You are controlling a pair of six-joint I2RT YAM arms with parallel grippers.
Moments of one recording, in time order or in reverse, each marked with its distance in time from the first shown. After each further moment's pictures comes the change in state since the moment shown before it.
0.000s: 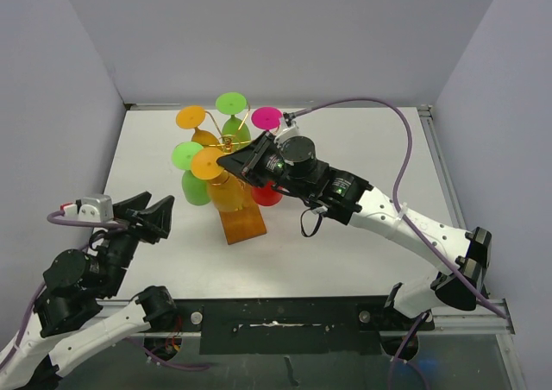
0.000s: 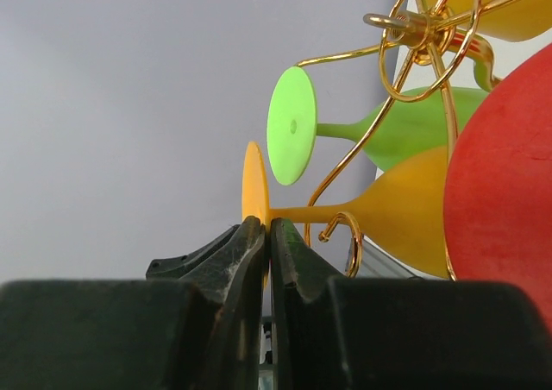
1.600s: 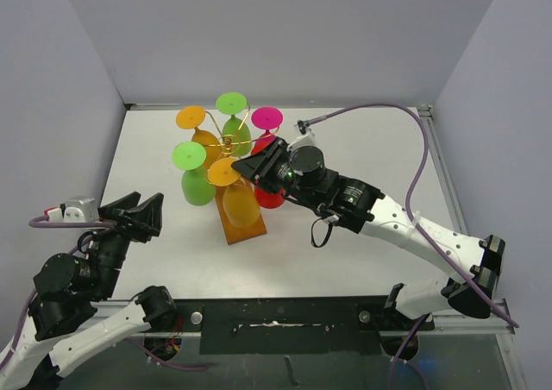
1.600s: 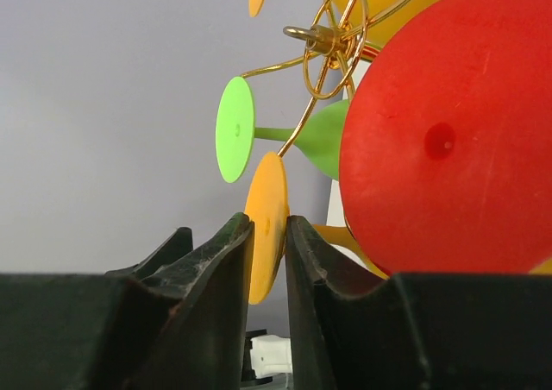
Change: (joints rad) left arm 0.000 -0.028 0.018 -0.001 -0.078 -0.026; right arm 0.012 -0.088 -0.084 -0.062 0.117 -0.042
